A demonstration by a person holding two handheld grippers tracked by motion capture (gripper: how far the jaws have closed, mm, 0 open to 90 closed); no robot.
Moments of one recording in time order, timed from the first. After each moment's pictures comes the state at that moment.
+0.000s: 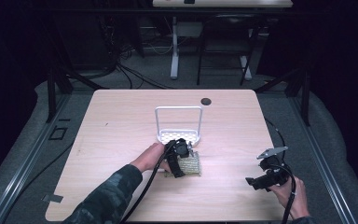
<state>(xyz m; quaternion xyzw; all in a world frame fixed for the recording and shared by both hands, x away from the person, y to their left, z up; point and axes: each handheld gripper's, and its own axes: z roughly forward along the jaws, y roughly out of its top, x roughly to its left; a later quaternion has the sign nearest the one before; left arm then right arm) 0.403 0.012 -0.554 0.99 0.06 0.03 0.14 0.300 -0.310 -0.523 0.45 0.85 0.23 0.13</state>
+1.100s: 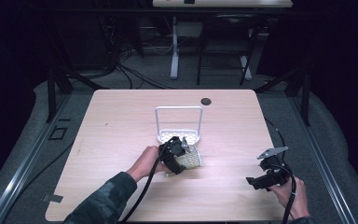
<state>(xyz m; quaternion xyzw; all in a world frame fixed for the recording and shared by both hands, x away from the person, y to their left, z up) 0.380 0.031 -0.523 0.96 0.16 0.09 0.20 0.299 -0.310 -0.521 0.45 0.85 0.23 0.13</state>
